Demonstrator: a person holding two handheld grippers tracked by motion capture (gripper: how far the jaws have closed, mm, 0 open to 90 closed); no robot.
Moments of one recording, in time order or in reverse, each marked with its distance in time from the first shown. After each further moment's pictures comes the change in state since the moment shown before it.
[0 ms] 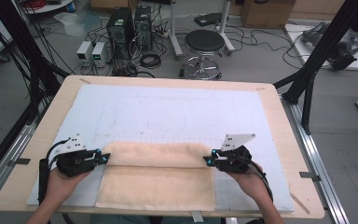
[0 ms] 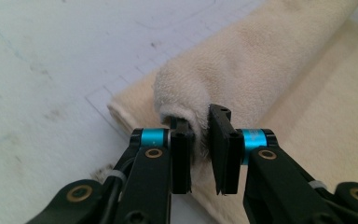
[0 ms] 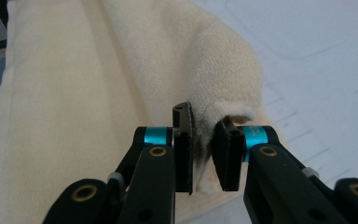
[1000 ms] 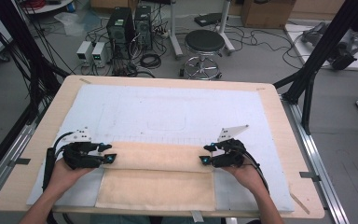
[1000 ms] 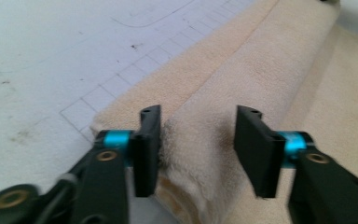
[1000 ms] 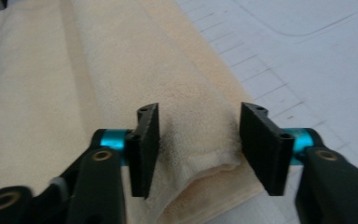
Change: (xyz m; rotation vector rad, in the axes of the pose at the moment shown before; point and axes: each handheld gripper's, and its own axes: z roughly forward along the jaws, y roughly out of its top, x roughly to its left) left arm 0.018 0.020 0.018 0.041 -0.134 0.004; right arm -0.031 0.000 0.024 0.028 0.082 0.088
